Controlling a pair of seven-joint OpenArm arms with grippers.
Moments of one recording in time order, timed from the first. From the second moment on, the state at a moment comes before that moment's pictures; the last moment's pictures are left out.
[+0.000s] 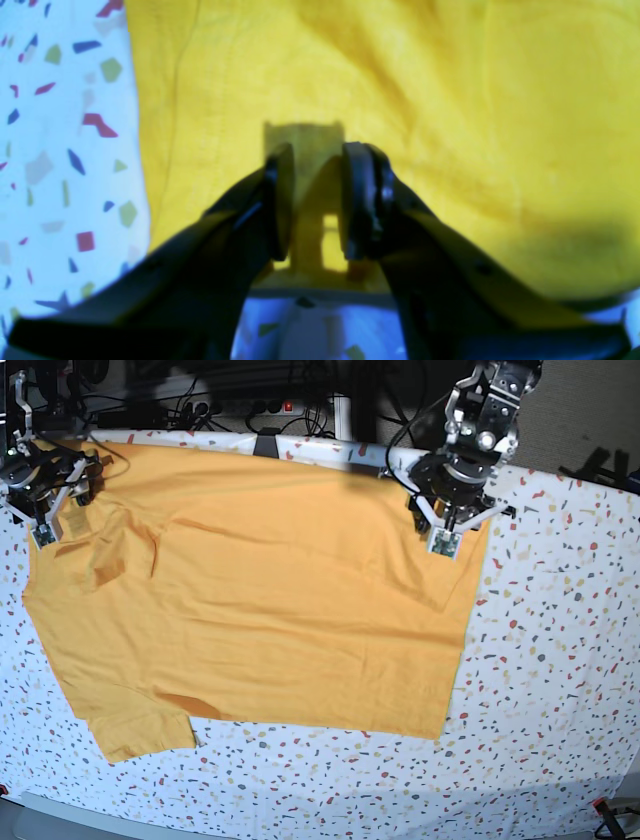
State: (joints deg) left arm 16.6 -11.3 18.3 96.9 0.2 2.4 37.4; right arm -27.2 39.5 16.6 89.0 15.8 20.4 -34.6
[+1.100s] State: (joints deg) left arm 21.1 -12.0 18.2 104.5 1.5 3.3 45.6; right arm -27.3 39.5 16.6 95.6 17.3 20.4 -36.1
